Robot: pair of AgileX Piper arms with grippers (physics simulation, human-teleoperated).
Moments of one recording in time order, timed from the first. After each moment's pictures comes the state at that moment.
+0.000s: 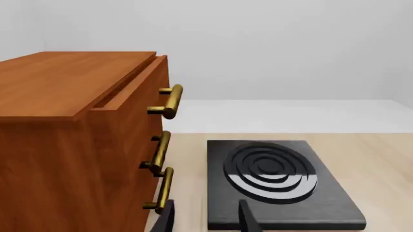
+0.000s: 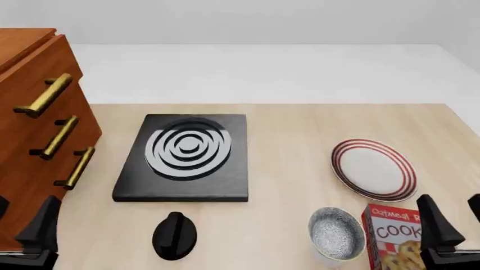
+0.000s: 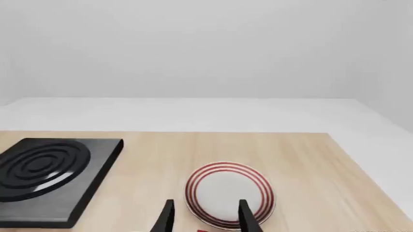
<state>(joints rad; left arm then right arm) 0.00 0.00 0.00 0.00 0.00 0.01 0.03 0.00 -0.02 0.00</state>
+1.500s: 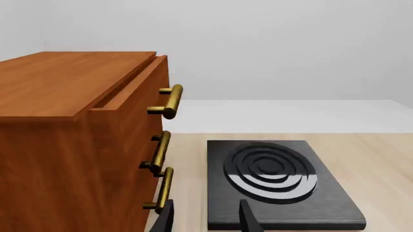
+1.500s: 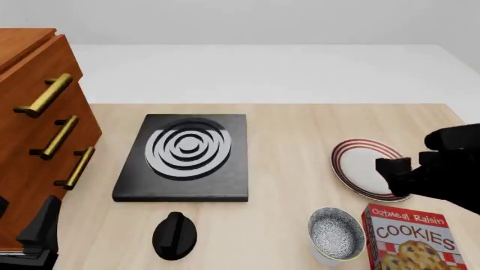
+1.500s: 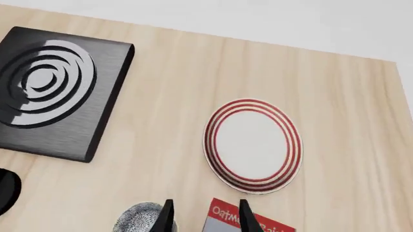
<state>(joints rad) 0.00 0.00 0.00 0.00 0.00 0.13 0.80 -0.59 0.47 -0.05</state>
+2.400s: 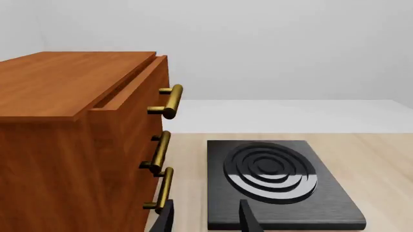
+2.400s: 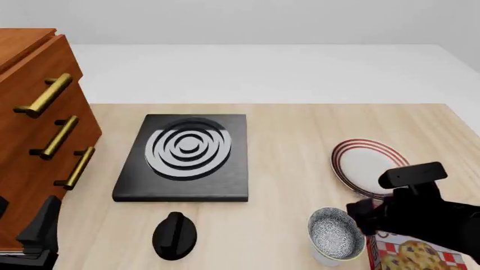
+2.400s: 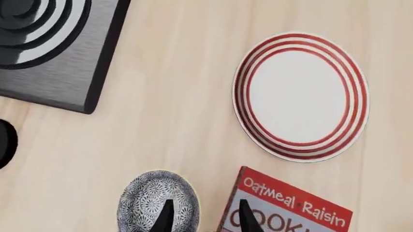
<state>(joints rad) 0.00 0.00 0.00 0.00 0.00 0.25 0.96 -0.42 0.39 0.05</state>
